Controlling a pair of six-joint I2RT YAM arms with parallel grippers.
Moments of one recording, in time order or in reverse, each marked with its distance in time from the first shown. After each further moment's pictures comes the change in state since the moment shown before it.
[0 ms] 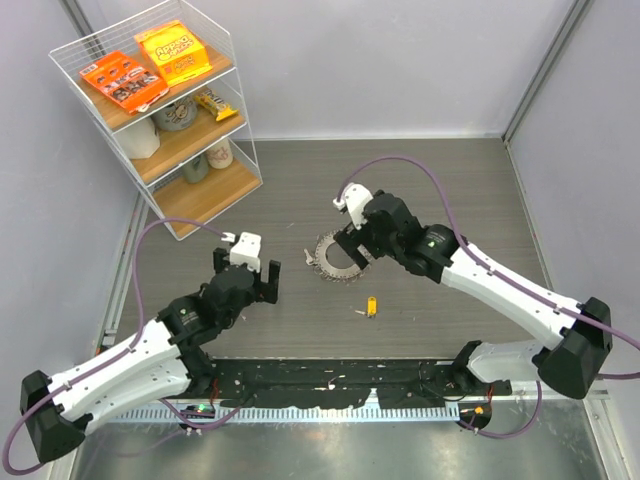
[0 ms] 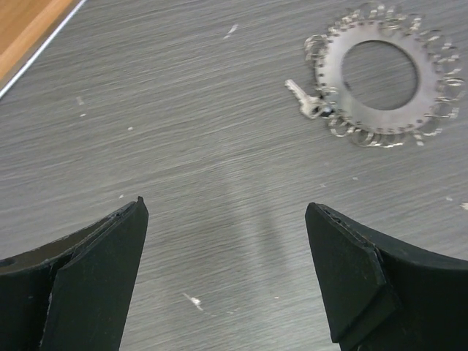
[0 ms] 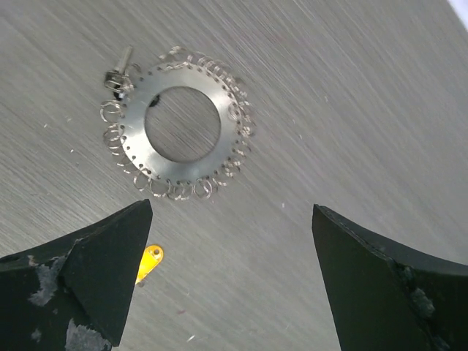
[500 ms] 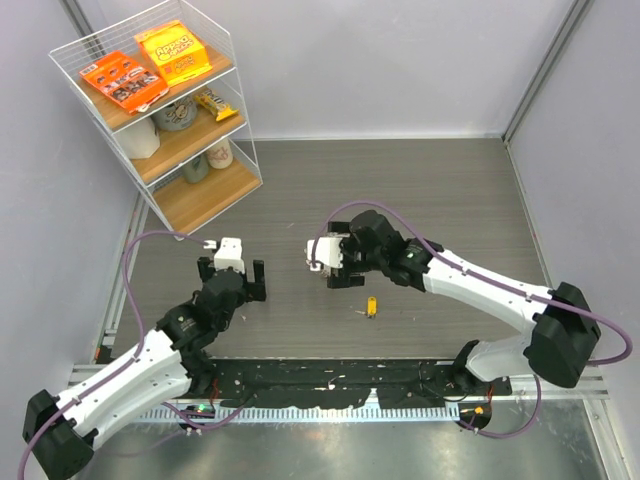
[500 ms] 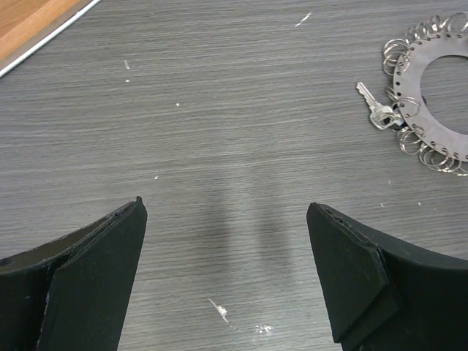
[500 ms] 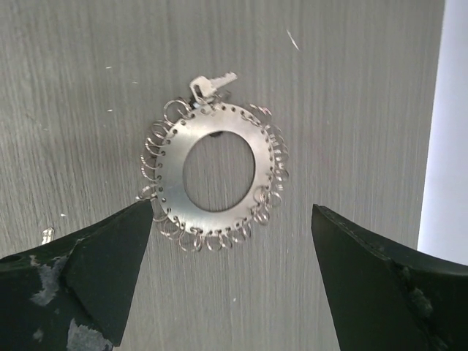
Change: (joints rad) left arm 0.142 -0.094 -0.182 0.084 -0.056 -0.037; right arm 0.036 0.079 -0.137 0.219 -0.351 -0.680
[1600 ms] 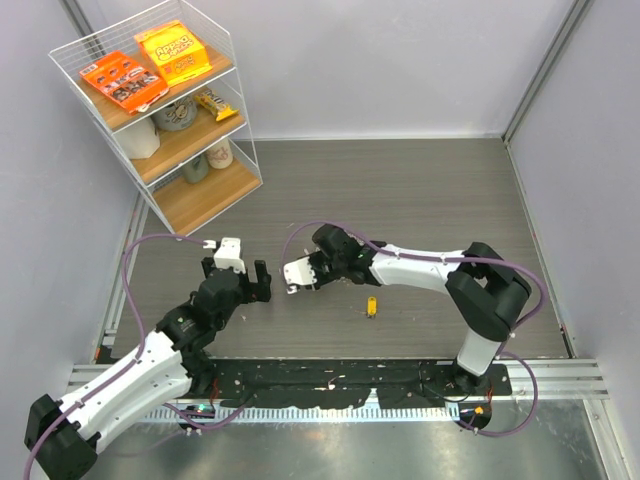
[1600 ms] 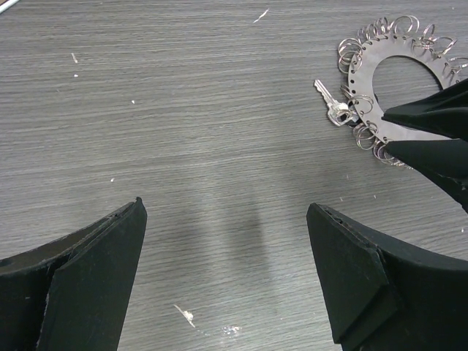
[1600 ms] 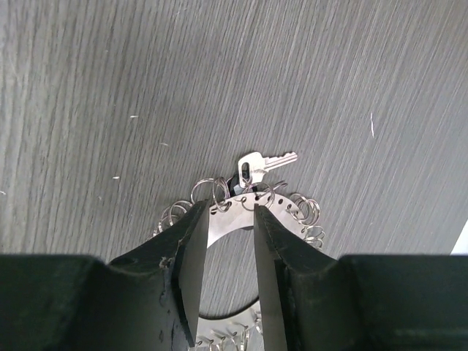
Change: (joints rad) left arm 0.053 -0.013 -0.034 0.067 0.156 -0.044; right arm 0.059 0.399 0.039 0.208 -0.088 -0.269
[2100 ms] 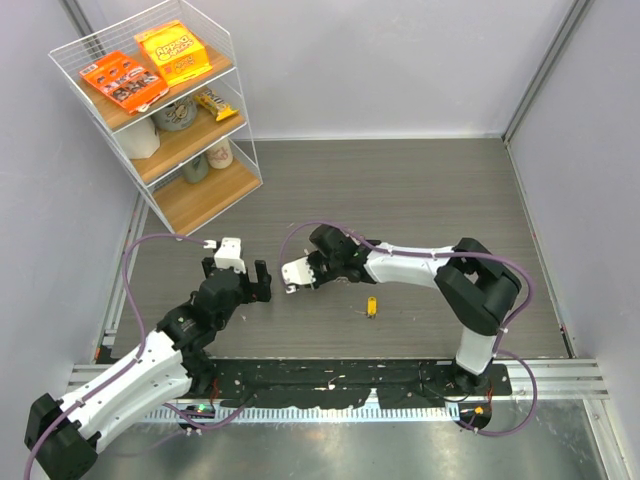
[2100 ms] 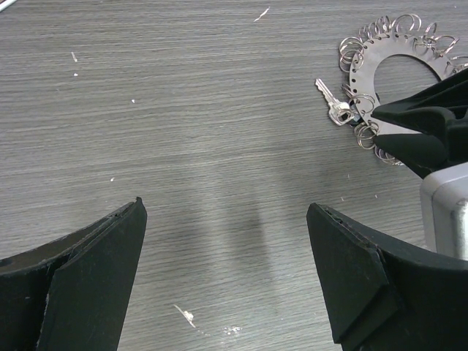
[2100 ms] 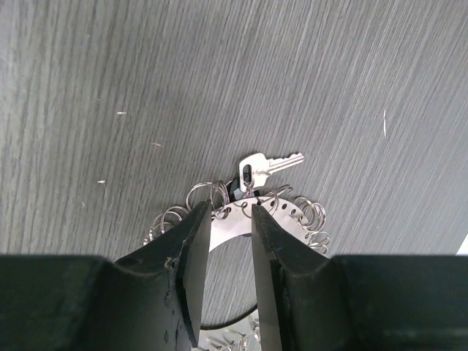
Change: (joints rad) left arm 0.000 0.005 -0.002 0.004 0.000 0.000; right arm -0.009 0.064 0.027 0.005 0.019 -0.027
